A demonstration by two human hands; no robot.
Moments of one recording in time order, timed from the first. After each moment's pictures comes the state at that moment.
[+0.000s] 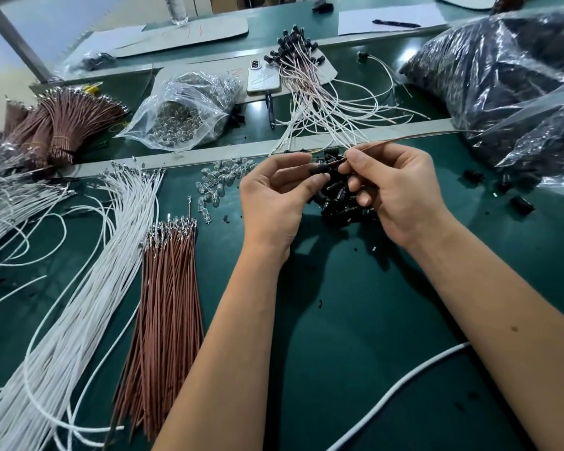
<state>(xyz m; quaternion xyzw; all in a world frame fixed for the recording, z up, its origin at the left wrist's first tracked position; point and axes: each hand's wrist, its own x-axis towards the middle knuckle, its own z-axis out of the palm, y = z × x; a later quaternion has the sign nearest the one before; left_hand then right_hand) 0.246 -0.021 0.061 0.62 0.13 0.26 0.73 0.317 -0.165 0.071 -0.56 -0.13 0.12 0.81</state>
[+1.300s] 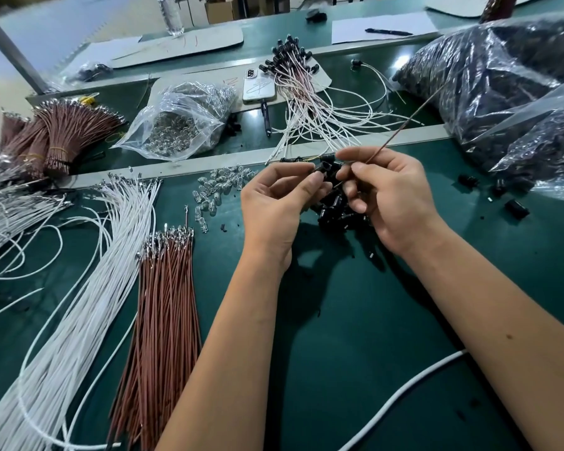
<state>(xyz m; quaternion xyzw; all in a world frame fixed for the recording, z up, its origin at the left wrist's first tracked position) 0.246 -0.027 0.065 0.56 0.12 0.23 0.79 0.317 -0.162 0.071 -0.55 -0.12 0.13 0.81</state>
